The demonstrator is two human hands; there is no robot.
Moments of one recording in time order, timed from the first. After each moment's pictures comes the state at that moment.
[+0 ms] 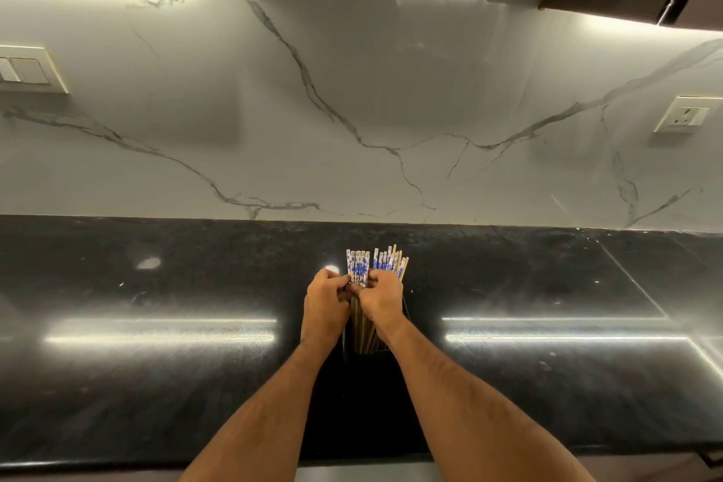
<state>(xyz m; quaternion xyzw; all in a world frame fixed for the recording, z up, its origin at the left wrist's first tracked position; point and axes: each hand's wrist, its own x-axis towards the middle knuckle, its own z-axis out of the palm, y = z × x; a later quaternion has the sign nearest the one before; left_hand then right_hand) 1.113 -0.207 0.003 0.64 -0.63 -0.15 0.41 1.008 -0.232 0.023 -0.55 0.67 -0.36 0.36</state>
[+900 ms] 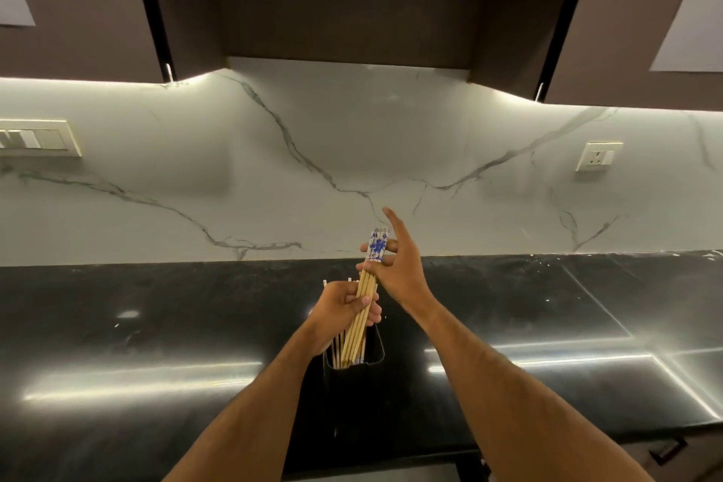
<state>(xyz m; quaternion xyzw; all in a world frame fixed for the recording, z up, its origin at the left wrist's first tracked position) 1.075 -0.158 0.111 0.43 -0.58 -0.54 0.42 0.930 -0.180 0.170 -0.64 0.44 -0.52 0.35</state>
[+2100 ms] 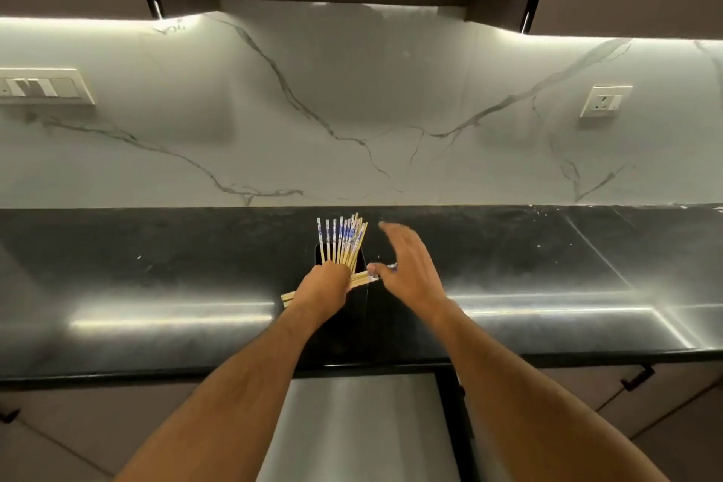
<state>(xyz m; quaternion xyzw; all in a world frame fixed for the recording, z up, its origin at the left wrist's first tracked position) 1.045 -0.081 0.085 0.65 -0.75 -0.10 0.09 0.865 -0.091 0.102 -0.78 0.51 -0.35 0.11</state>
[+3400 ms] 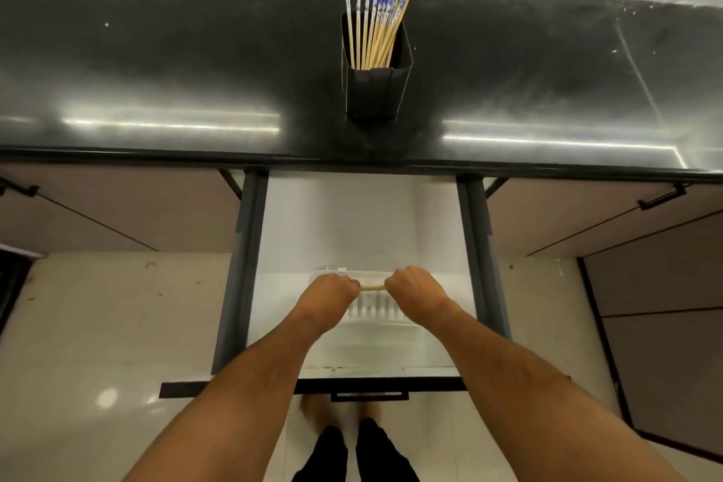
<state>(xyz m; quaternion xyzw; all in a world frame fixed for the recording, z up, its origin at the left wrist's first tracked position) 1.071 0.165 -0.186 0.53 -0.83 -0.14 -0.12 0.880 0.138 -0.155 -0.86 0.44 0.23 0.10</state>
